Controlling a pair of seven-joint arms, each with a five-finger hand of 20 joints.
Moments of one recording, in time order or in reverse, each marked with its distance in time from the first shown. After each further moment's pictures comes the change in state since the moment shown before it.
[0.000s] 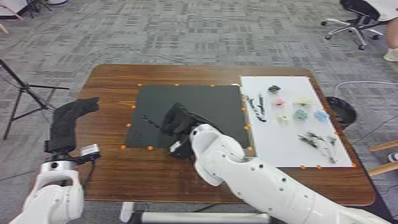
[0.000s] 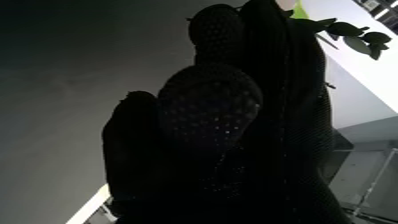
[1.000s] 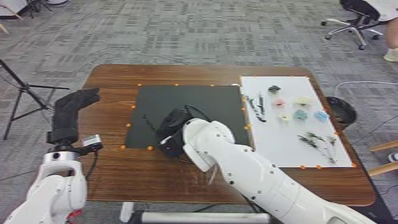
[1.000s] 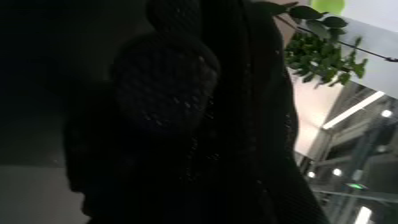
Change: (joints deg) left arm -3.3 0.6 1.2 0.1 -3.0 -0.3 -1.0; right arm 0.7 -6.9 5.4 3.4 13.9 -2.2 14.9
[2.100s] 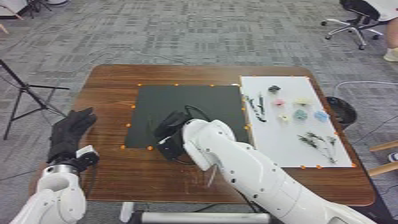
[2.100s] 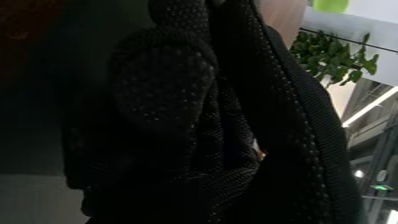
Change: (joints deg) left arm 6.6 -2.0 -3.2 -3.5 -16.8 0.0 -8.3; right arm 0.1 0.1 0.5 -0.7 4.8 0.4 1.6
